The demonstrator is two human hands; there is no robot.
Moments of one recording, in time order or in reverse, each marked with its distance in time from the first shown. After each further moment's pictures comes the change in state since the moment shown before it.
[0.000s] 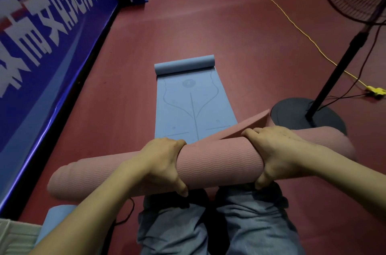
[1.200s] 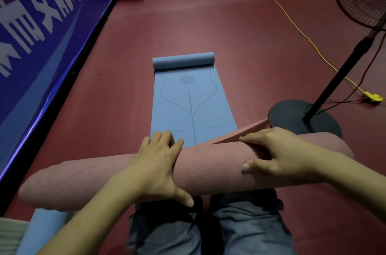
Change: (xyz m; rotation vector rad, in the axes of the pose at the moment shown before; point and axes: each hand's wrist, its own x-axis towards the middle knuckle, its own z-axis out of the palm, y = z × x) left_hand -0.018 -0.001 0.012 0.117 0.130 0.023; right_hand -0.008 0.003 -0.009 0.316 0.184 -0.114
